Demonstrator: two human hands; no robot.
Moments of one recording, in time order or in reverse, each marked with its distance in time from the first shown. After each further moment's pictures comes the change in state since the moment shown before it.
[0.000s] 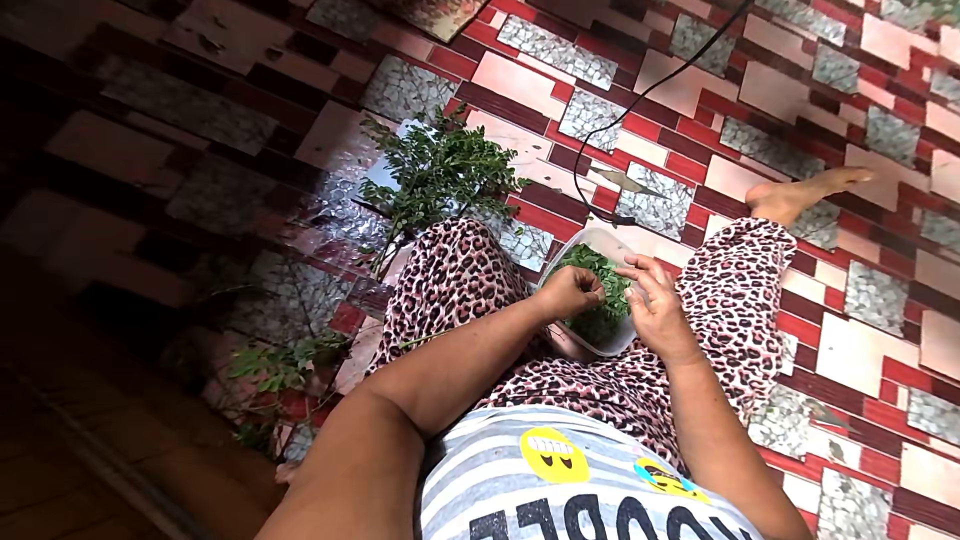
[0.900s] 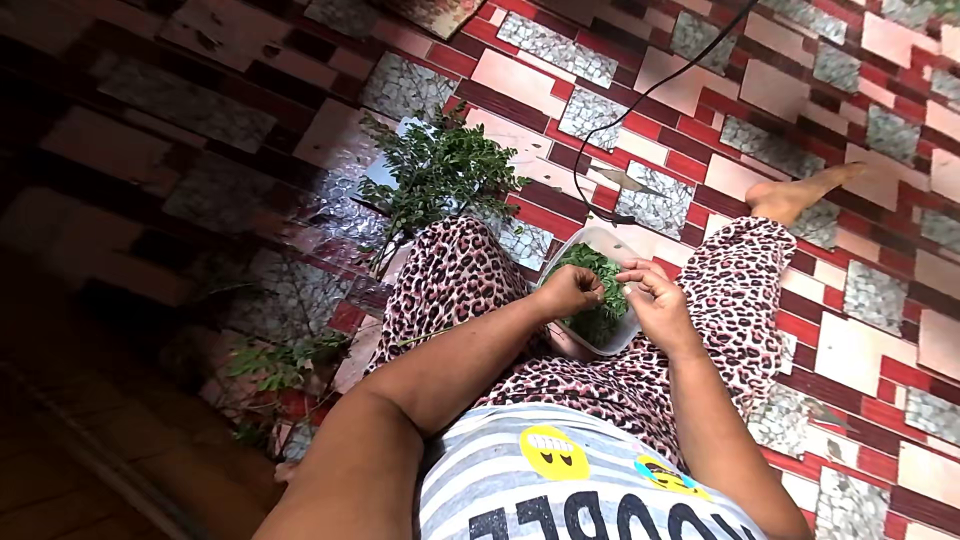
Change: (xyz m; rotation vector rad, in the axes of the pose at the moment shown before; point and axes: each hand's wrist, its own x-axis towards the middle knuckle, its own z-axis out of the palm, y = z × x) left_hand 0.001 -0.001 0.000 -0.037 -0.025 -0.013; right_hand 0.002 0.002 -0.003 0.182 -0.016 0.119
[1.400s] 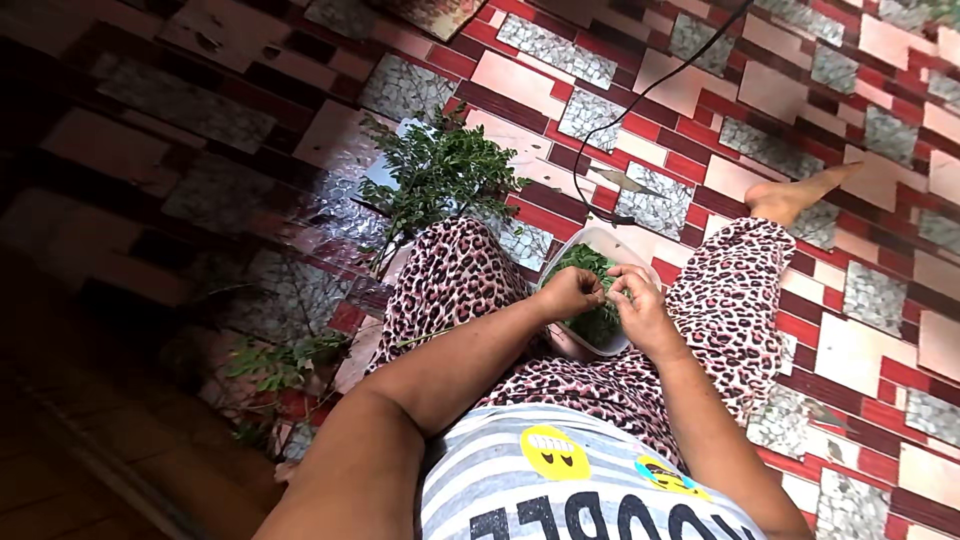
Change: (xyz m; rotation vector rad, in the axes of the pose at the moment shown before) left_hand -0.001 0.001 0.003 0.081 0.010 0.004; right_hand 0.000 -0.006 0.017 -0.094 -0.047 -0.033
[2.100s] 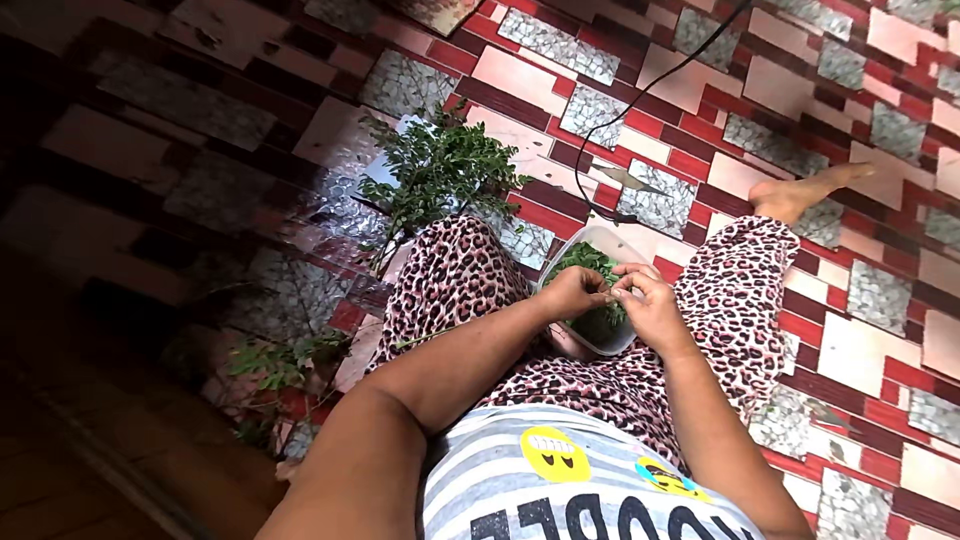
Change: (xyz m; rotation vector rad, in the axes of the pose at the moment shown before) left_hand 0.002 0.001 0.002 -0.009 -0.026 0.049; right_hand 0.003 0.003 -0.007 0.021 0.028 0.032
